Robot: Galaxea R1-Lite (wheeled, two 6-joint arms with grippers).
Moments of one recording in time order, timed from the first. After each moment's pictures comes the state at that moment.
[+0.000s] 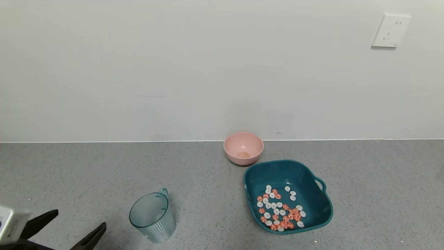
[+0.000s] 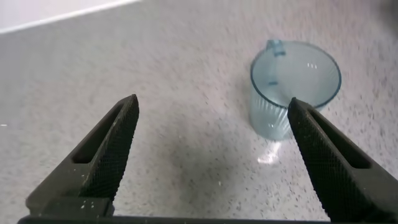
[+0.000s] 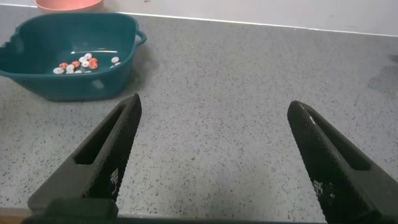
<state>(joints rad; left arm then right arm) -0.01 0.98 -0.02 -0.68 -0.06 0.18 -0.01 0.00 0.00 0.00 0.02 -0.03</state>
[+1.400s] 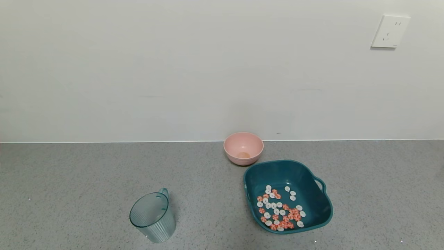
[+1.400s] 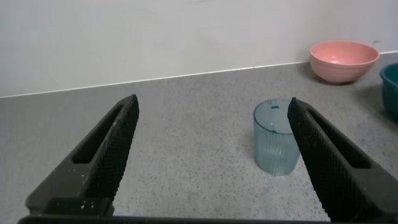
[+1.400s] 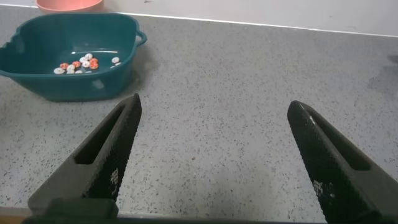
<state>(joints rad) 0.06 0.26 0.00 -0.39 -0.05 0.12 -0.01 0.00 0.00 0.00 0.02 -0.03</state>
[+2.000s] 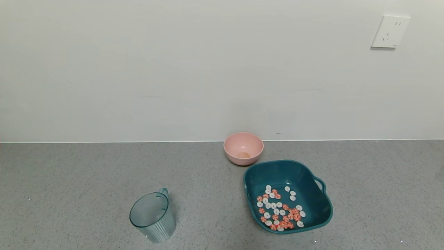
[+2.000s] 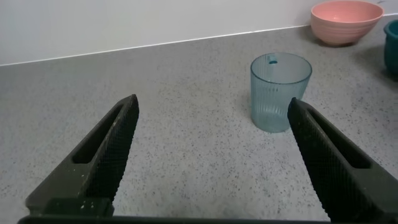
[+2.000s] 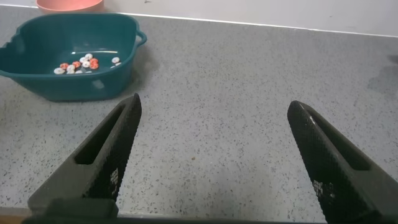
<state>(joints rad) 0.01 0.04 0.00 -0.07 0.00 0.12 -0.01 0.00 0.00 0.00 0.02 -0.03</state>
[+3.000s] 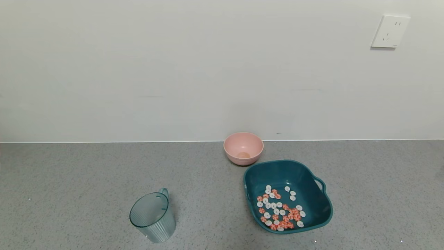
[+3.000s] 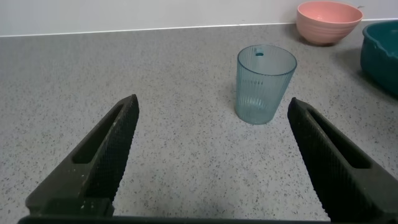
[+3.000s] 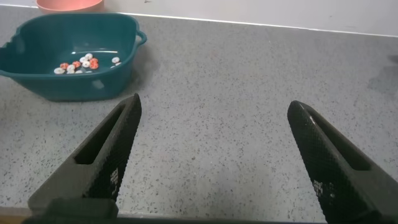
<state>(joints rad) 0.00 0.00 0.00 0.00 -0.03 0.02 -0.01 0.00 0.00 0.00 0.02 -0.03</state>
